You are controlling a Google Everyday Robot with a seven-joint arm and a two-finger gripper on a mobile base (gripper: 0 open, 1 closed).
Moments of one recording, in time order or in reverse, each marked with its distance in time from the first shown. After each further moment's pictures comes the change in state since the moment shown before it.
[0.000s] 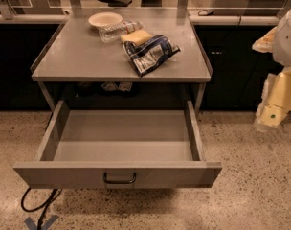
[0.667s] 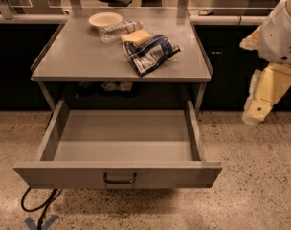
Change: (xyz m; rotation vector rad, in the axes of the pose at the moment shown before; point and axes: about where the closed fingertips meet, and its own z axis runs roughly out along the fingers) arm -0.013 -0.015 0.015 -0.010 -0.024 -0.030
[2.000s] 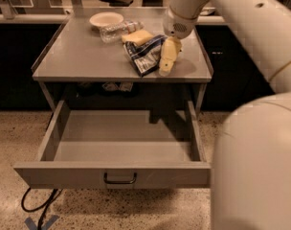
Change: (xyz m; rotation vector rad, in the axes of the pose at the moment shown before) arm -0.153 -0.176 0.161 -0.041 -0.069 -0.095
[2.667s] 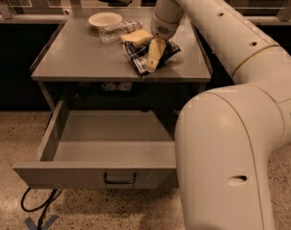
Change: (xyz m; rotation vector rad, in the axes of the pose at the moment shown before) arm -0.025 -0.052 0.052 0.055 0.009 0.071
